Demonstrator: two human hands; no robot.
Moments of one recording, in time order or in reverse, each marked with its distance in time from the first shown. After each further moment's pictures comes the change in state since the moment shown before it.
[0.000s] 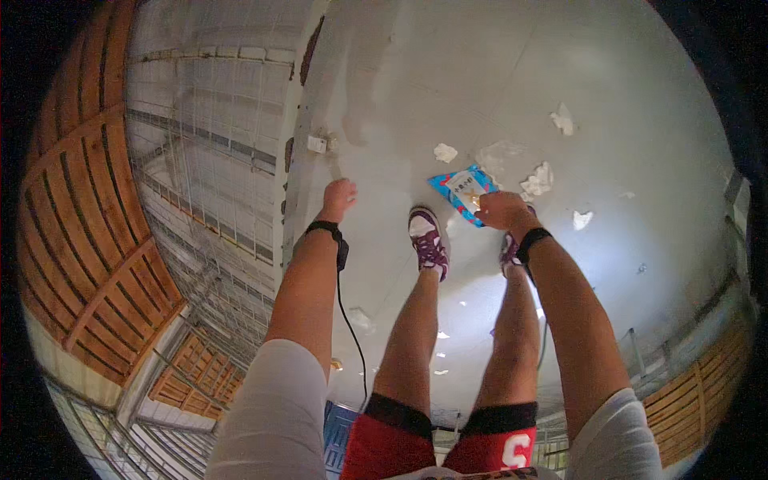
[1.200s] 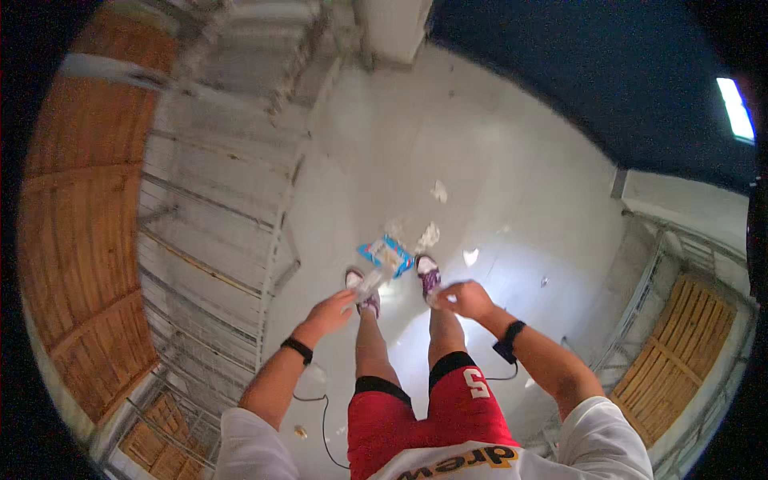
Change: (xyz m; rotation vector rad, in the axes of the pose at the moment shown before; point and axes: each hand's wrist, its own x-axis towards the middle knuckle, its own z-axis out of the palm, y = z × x) left_hand -0.407 0.068 -0.007 0.816 -0.340 0.915; right_hand -0.350 -0.024 -0.049 0.302 0.587 -0.279
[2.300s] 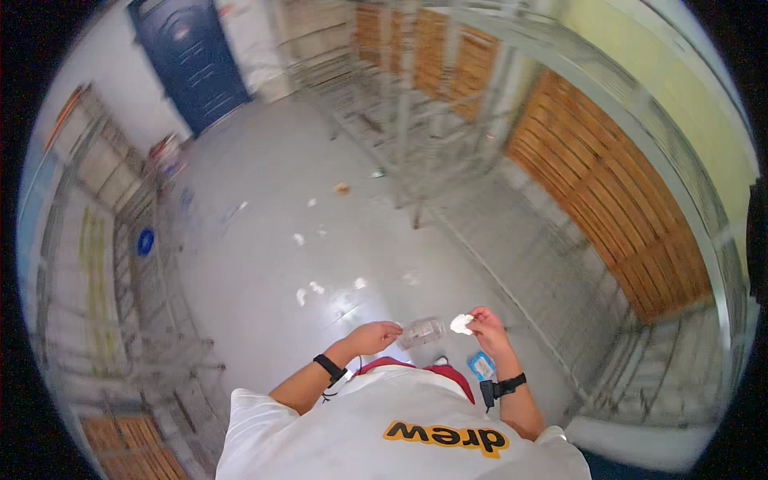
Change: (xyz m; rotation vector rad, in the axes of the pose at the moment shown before) left_hand -0.603 0.263 0.625 -0.737 1.649 -0.631; right_hand -0.382 -0.451 0.357 0.249 -1.381 -0.242
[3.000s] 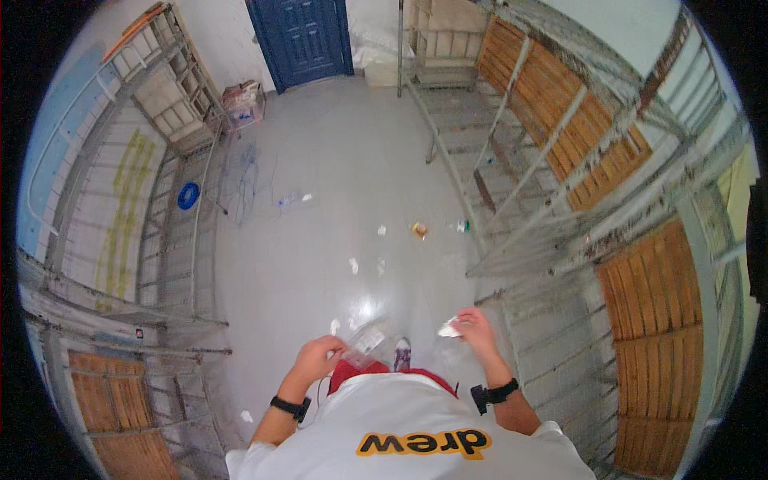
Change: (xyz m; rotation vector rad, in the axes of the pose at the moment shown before) left_hand -0.143 -0.003 -0.289 -0.084 0.683 -0.461; right_hand 0.248 -0.130 0.300 -0.655 -0.072 0.126
